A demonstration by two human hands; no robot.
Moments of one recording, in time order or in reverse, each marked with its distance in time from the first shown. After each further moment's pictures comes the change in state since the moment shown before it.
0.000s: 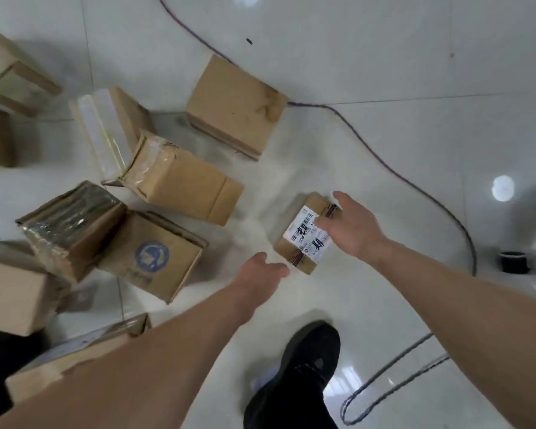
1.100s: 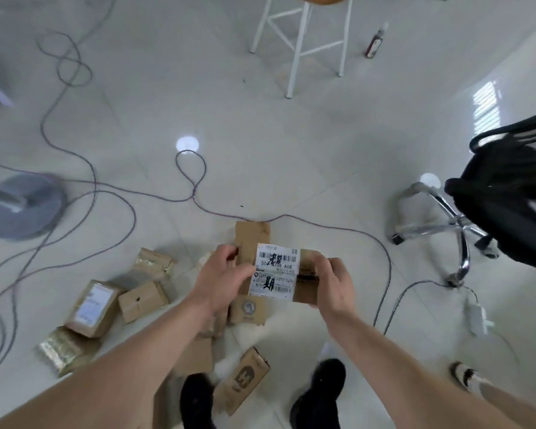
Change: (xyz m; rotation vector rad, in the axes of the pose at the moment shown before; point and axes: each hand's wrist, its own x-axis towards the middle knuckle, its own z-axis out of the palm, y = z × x) left_hand -0.548 0.110 -0.222 0.316 0.018 0.641; right_hand -0.514 -0.258 -0.113 1.153 0.476 0.220
